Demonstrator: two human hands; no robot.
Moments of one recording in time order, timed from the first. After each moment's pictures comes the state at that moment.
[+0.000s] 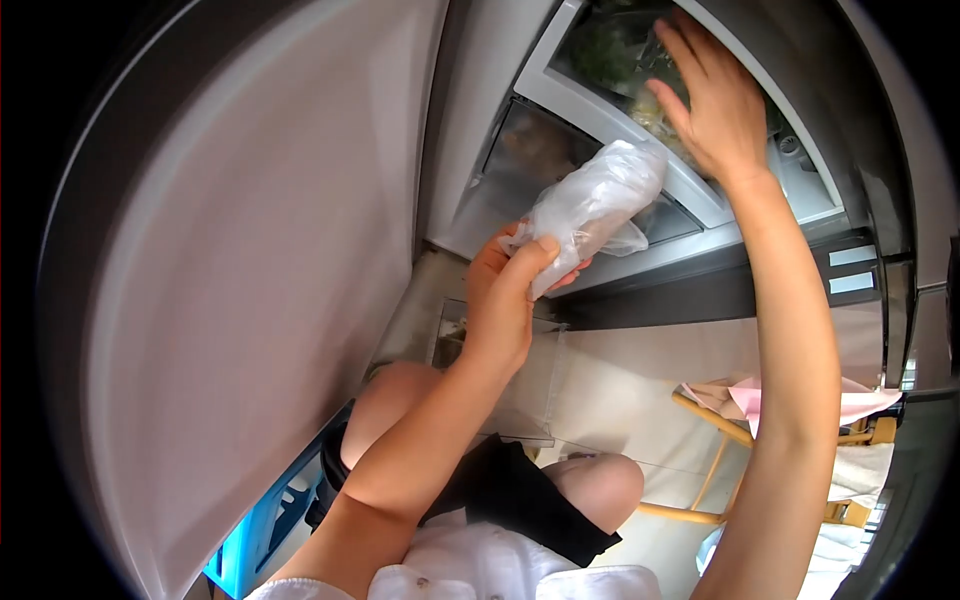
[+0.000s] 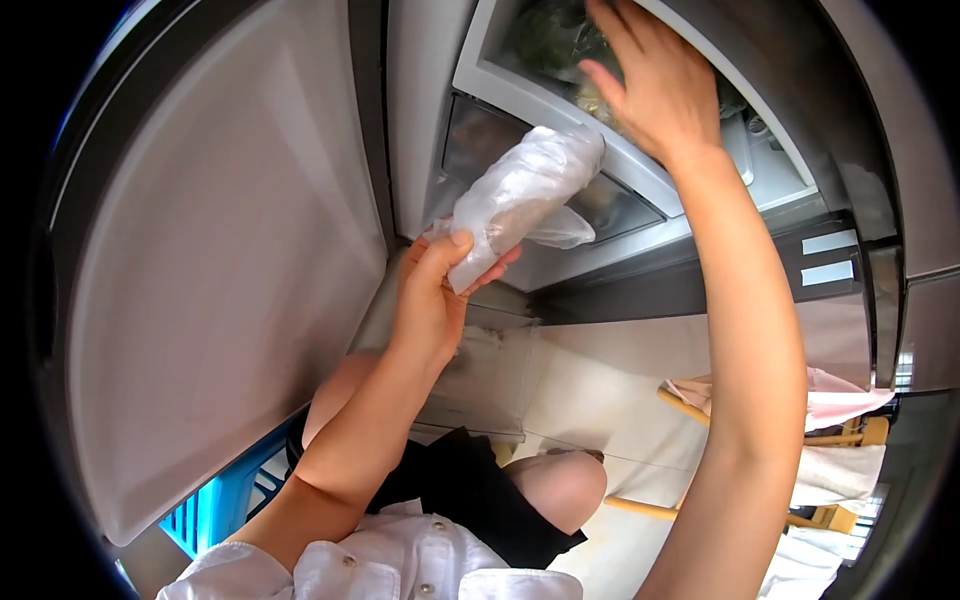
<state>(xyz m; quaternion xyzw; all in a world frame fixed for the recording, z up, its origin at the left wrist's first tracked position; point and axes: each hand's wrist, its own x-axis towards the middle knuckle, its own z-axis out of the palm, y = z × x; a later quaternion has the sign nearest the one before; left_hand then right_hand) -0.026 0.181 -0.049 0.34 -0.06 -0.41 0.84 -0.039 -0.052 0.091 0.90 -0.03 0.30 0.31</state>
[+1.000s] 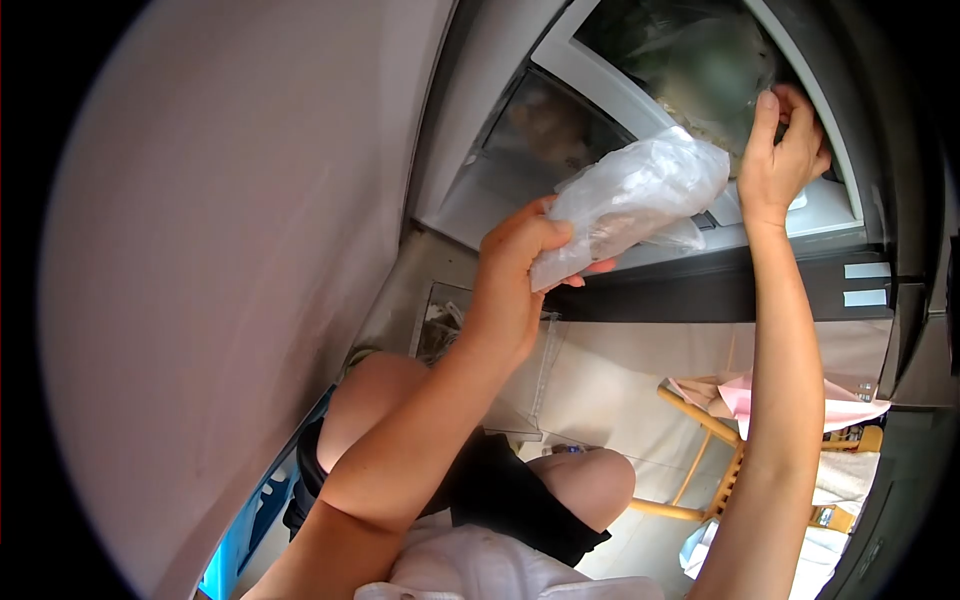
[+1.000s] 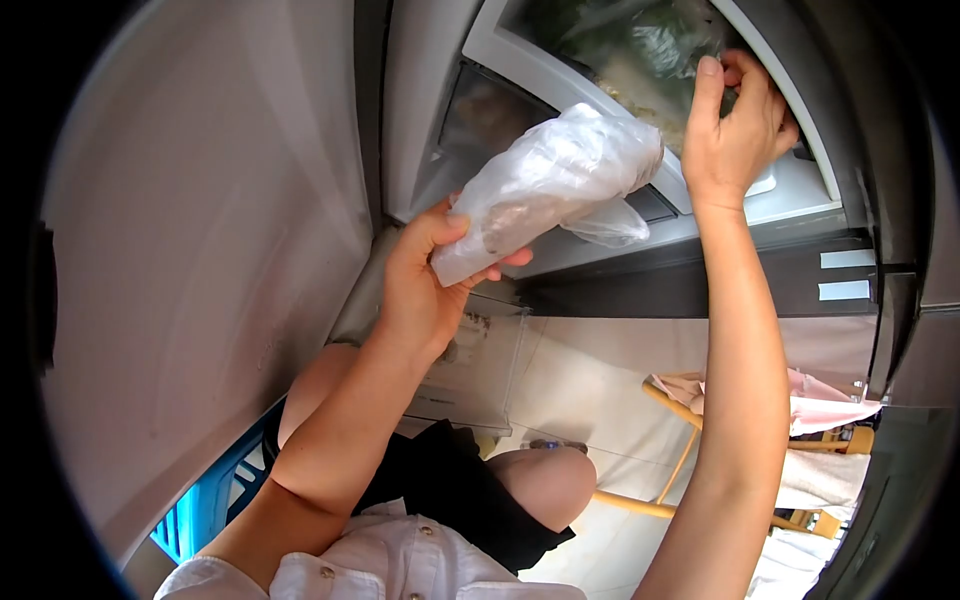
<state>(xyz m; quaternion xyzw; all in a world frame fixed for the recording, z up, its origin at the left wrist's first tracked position) -0.015 0.184 -0.050 0.30 -0.07 -0.48 0.82 -0.077 -0.080 0.060 0.85 -0.19 0.45 0.17</state>
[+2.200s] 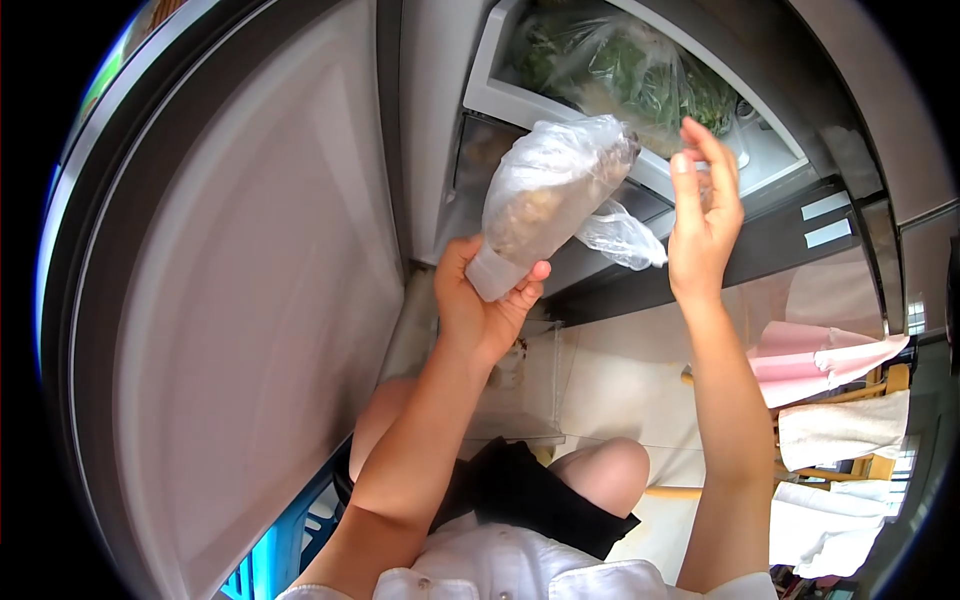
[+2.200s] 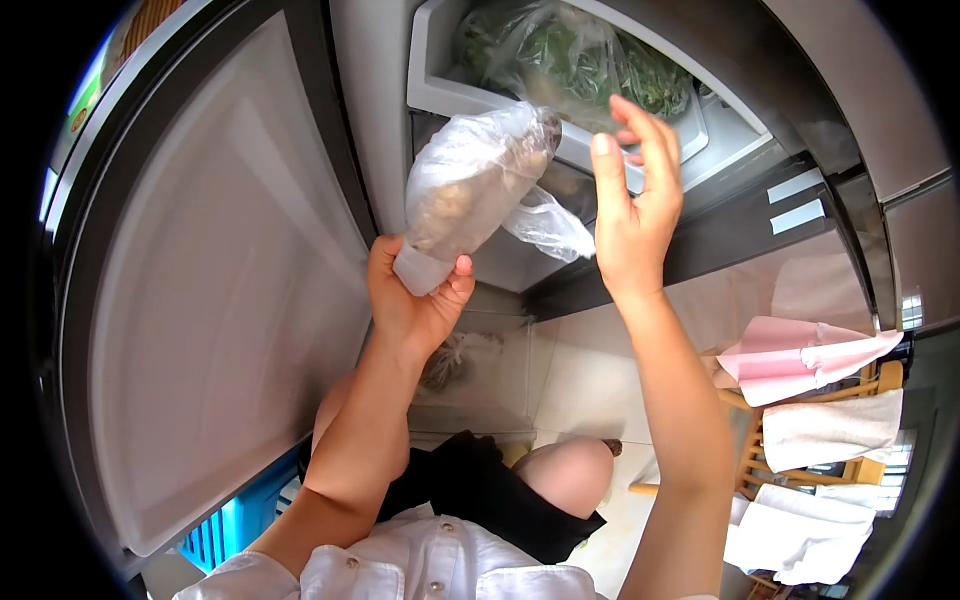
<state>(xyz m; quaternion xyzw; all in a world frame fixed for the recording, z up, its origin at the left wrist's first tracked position) -0.015 0.177 -0.059 0.10 0.08 -0.55 0.83 -0.123 0.017 0.040 0.81 -0.21 0.50 -0.21</state>
